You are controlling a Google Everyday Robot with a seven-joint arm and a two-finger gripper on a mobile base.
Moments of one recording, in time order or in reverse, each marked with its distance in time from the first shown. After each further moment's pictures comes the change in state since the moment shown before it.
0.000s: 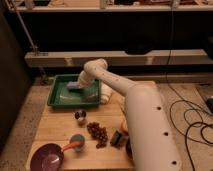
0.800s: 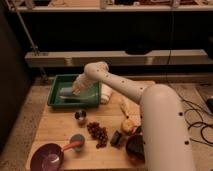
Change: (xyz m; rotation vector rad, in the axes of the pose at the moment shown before) arm -0.039 0.063 -0.048 -0.068 -0.141 -0.087
